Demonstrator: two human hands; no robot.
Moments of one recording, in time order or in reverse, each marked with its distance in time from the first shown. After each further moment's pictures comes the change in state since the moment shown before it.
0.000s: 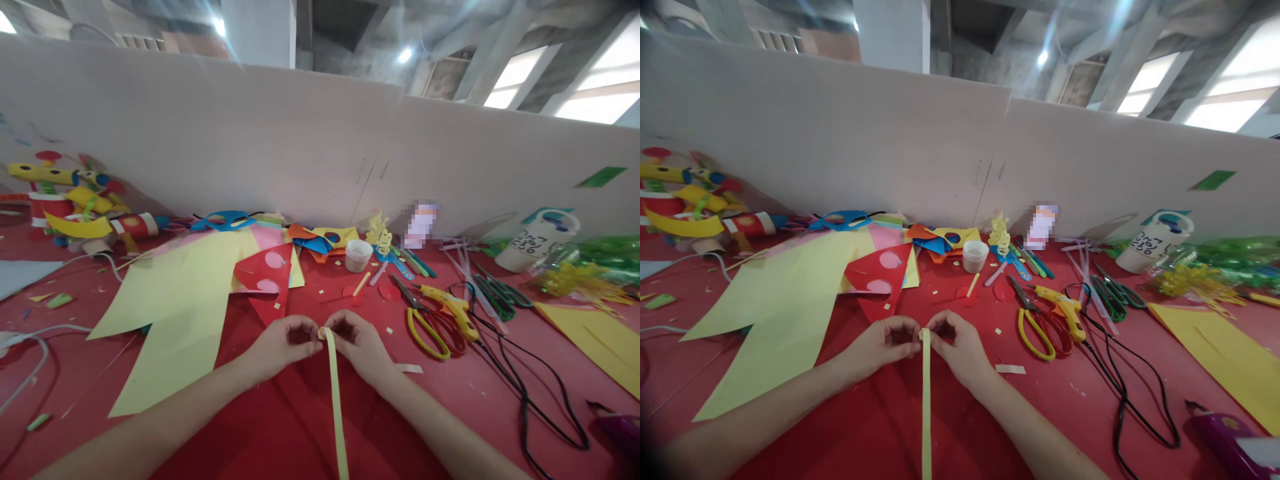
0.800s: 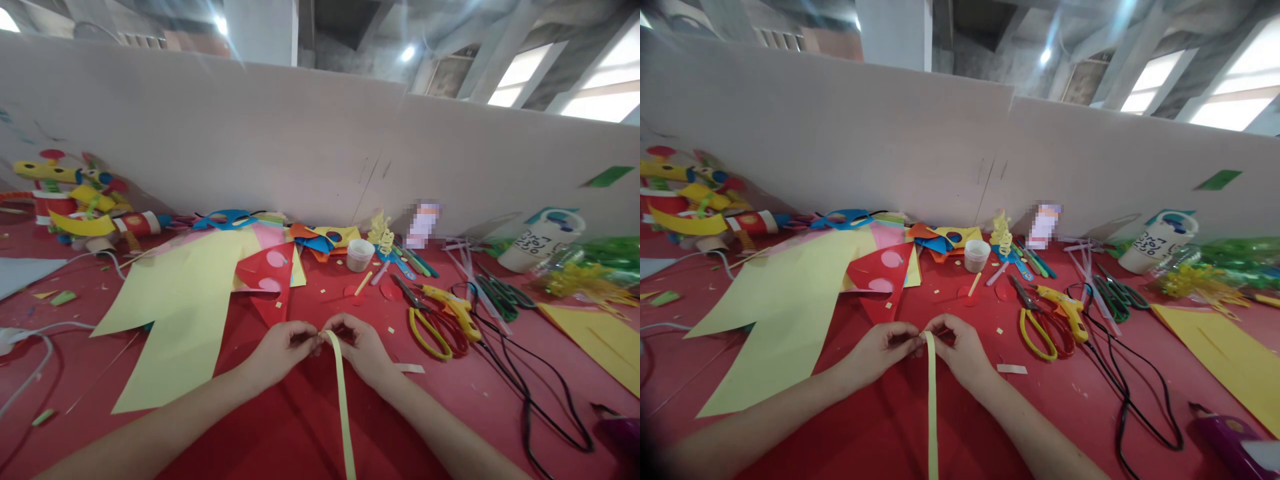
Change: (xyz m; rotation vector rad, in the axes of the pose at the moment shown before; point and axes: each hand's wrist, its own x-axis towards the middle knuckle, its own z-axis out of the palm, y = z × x) left_hand -0.004 -0.006 0.003 0.216 0.000 0.040; right_hand -0.002 -0.005 0.000 -0.079 -0.046 -0.011
